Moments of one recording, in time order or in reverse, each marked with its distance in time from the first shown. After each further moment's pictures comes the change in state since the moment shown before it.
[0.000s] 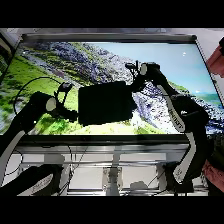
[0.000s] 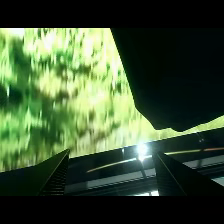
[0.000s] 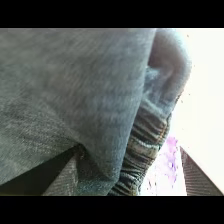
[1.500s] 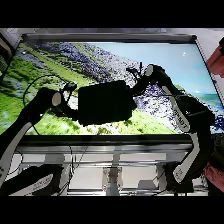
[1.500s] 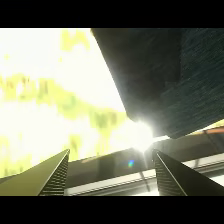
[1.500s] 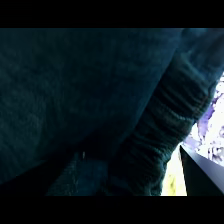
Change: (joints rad) left arm 0.000 -0.086 0.044 -0.027 -0.014 0.041; right arm -0.056 0.056 -0.088 0.192 0.061 -0.197
